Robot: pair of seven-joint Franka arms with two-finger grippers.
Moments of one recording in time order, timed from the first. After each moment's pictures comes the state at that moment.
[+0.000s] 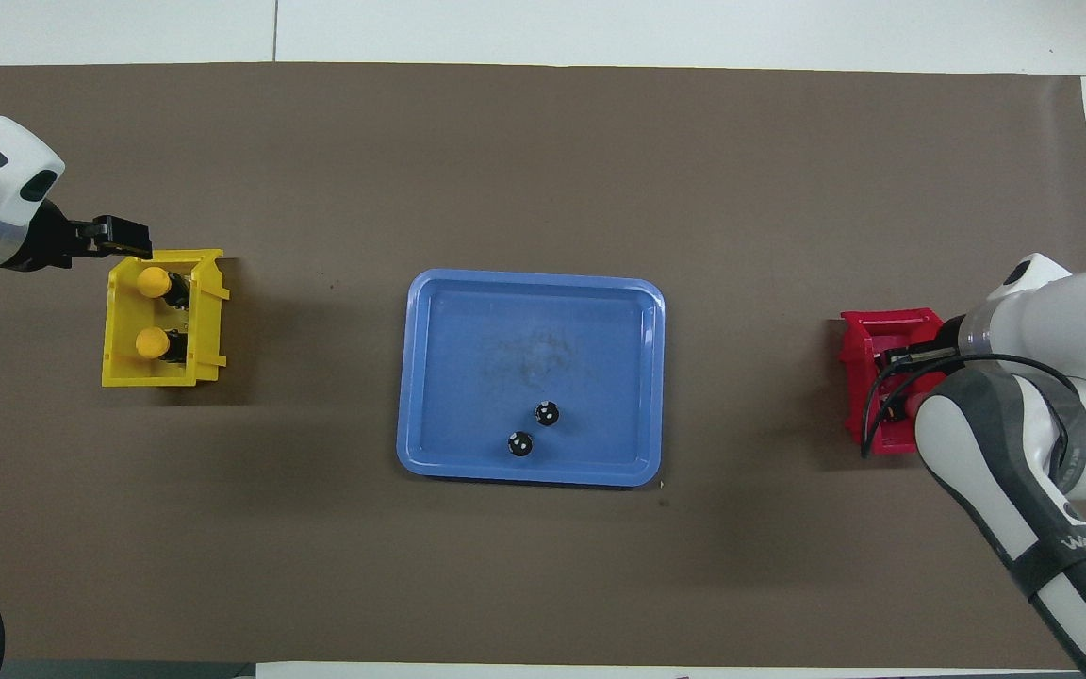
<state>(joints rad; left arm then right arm) -0.07 0.16 0.07 -1.88 -0.03 2.12 0.00 -0.07 -0.02 -0.01 -2.30 -0.02 2.28 -0.17</state>
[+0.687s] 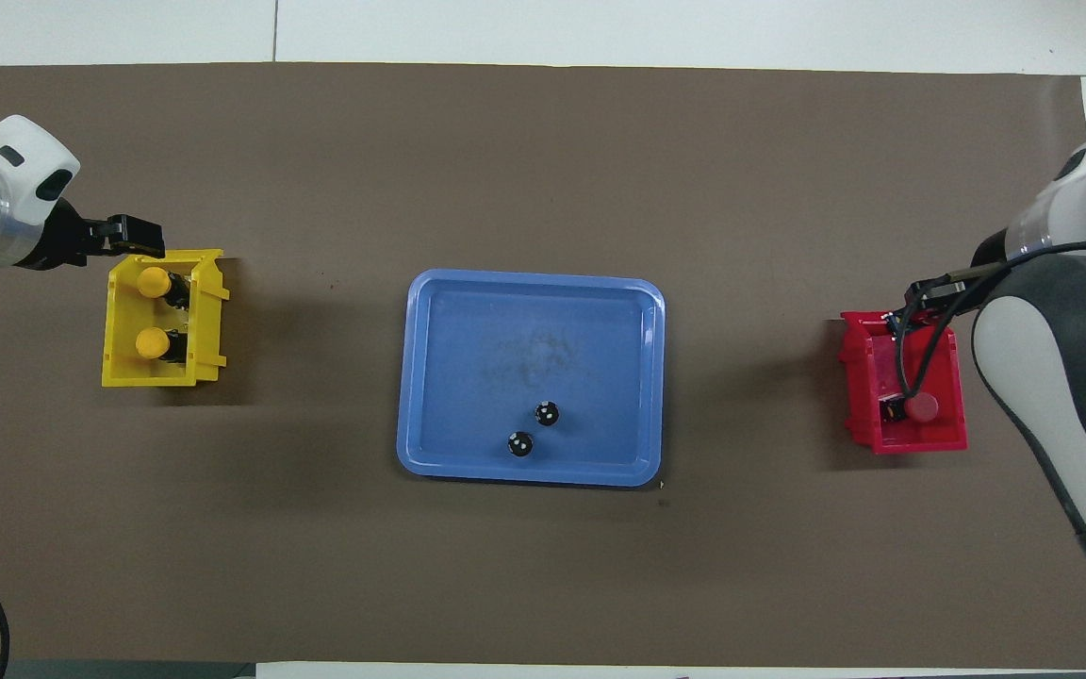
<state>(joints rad) -0.08 0.16 0.06 -1.88 -0.04 2.13 0.00 0.06 0.06 0.00 -1.80 -0.02 1.79 -0.07</state>
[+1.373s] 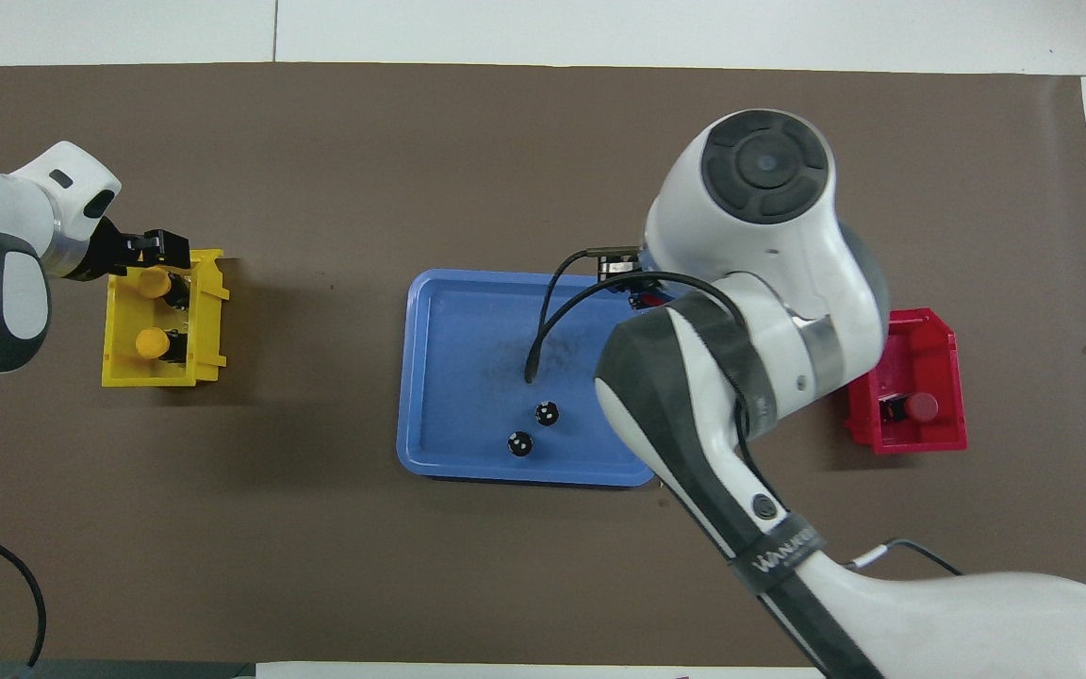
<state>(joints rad) -0.08 0.23 0.06 -1.95 -0.05 2.26 0.00 0.49 0.34 0.01 -1.60 -0.01 1.94 0.56</state>
